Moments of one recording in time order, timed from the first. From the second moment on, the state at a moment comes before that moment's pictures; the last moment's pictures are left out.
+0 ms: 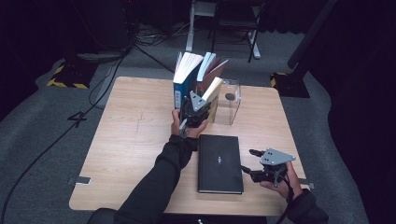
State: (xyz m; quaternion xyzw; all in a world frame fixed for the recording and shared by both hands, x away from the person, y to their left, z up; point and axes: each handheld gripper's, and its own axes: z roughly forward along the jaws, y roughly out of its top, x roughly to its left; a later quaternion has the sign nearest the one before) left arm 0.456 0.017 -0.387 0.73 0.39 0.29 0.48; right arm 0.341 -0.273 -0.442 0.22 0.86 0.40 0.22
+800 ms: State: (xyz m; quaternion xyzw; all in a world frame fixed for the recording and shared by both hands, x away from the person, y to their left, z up) left arm 0.474 -0.007 -0.376 0.68 0.41 0.34 0.50; right arm 0.341 -0.274 -0.443 0.21 0.87 0.40 0.21
